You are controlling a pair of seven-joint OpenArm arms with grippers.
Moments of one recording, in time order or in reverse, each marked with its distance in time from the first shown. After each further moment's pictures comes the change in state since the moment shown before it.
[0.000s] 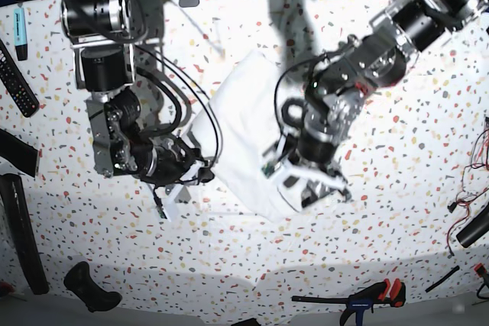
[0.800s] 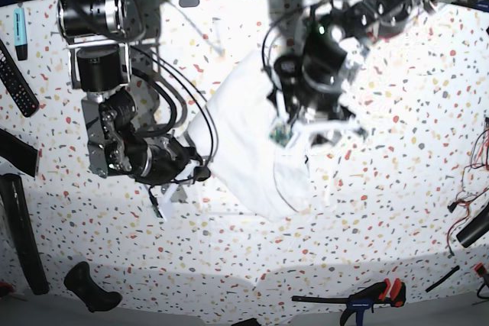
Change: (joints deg) left arm 14.9 -1.9 -2.3 27.7 -10.9 4.0 25.5; right arm 0.0 1.4 0.0 0.2 1.6 0.0 -1.7
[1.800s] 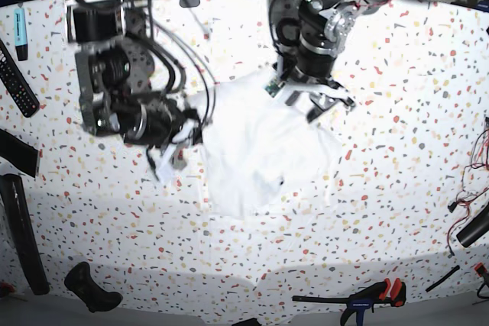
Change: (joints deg) left arm 7.7 1.5 -0.1 -22.3 14.3 -3.1 -19.9; right arm -15.7 1.9 0.4 17.9 12.7 0.0 -10.1
